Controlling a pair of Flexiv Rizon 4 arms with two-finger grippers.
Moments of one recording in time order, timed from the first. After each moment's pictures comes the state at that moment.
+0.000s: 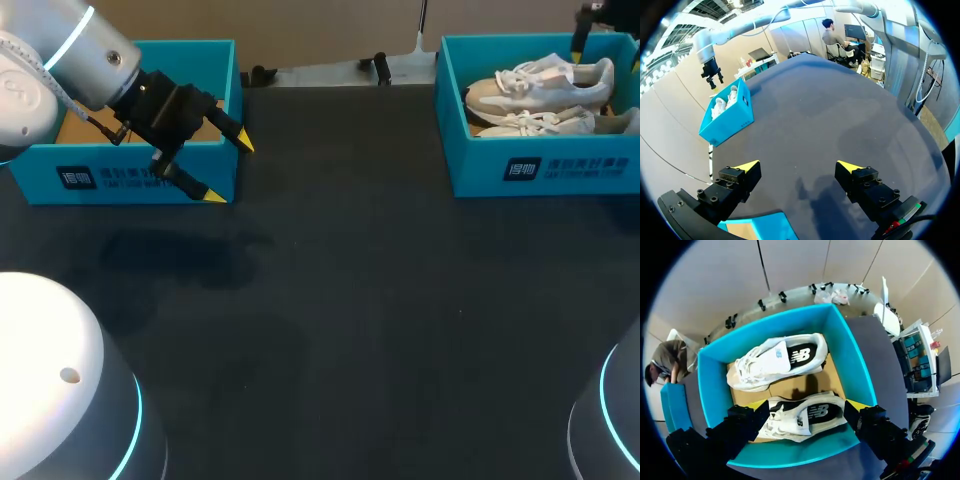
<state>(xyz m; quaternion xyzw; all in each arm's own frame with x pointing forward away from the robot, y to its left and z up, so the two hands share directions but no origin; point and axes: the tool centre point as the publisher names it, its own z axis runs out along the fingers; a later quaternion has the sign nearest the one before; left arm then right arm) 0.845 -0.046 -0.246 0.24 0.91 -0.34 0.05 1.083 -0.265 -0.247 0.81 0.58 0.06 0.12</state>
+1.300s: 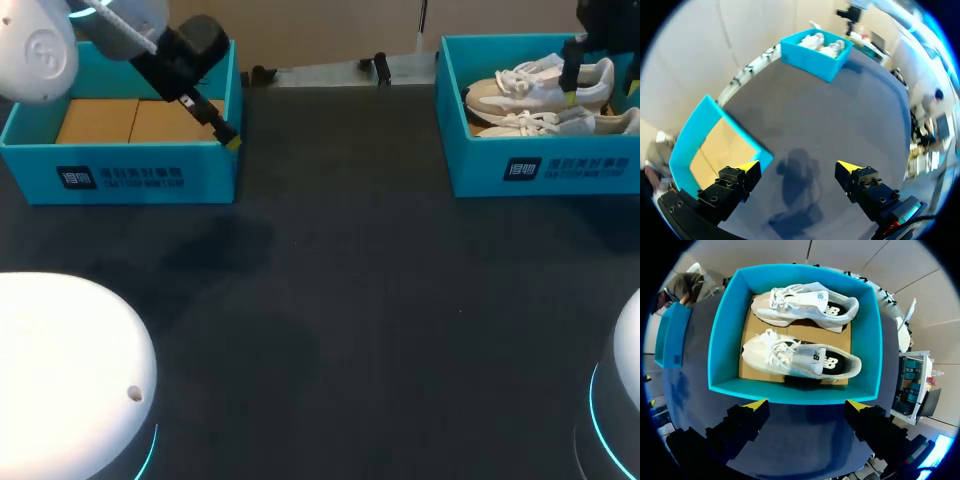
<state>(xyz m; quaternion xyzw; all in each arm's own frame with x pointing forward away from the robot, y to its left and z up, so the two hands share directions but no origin) 0.889 -0.024 -0.205 -0.32 0.93 -0.19 0.04 0.982 -0.221 -0.233 0.68 0.73 -0.05 0.05</state>
